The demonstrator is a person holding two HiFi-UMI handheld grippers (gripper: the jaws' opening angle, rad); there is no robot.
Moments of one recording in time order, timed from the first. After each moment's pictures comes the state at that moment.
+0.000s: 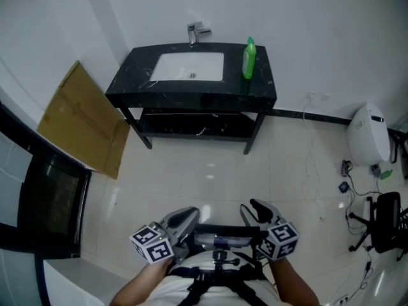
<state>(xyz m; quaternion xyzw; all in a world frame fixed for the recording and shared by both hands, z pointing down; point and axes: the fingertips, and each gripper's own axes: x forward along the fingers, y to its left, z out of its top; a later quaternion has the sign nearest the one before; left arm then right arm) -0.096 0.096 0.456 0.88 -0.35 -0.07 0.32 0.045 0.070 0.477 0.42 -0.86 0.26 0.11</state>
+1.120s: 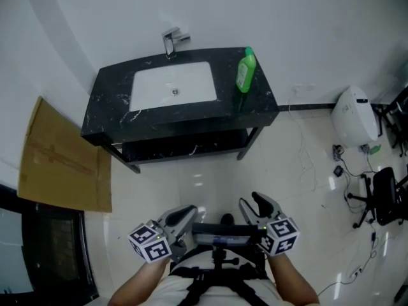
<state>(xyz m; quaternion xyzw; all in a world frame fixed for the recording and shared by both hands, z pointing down) -0.187 -0.093 0.453 0.90 -0.25 -0.03 0.35 -0.034 -0.099 0.471 0.53 -0.80 0.26 0.10</state>
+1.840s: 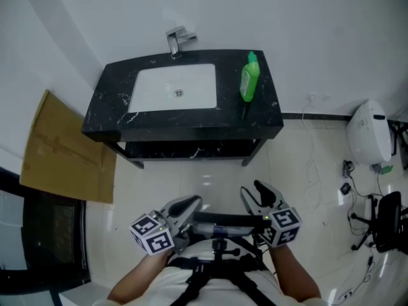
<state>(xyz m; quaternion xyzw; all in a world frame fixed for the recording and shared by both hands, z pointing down) -0.103 -0.163 0.441 0.90 -0.29 -0.04 0.32 0.035 -0.192 0.461 0.49 -0.83 0.25 0.10</state>
